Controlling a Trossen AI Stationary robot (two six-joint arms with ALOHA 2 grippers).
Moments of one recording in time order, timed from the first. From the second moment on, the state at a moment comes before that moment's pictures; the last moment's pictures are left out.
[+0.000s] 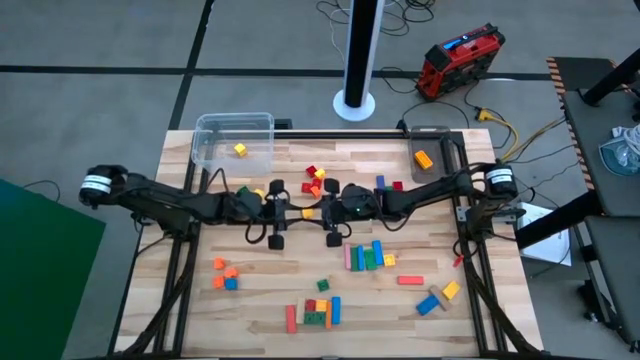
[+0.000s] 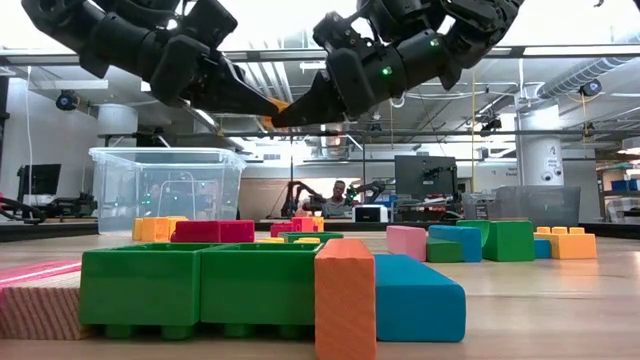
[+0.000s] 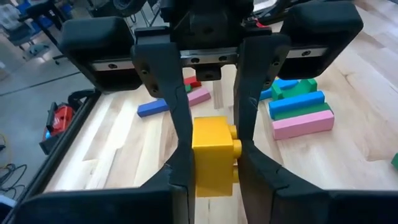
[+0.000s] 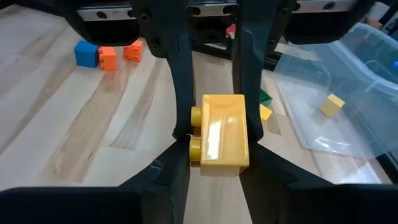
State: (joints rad) left arm -0.06 1.28 0.54 0.39 -0.19 0.25; right arm 0.00 1.81 1.01 0.42 0.03 -0.26
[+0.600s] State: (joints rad) left arm 0.17 0.99 0.57 0.04 -0.44 0.24; right arm -0.03 1.70 1.01 0.22 0.16 -0.19
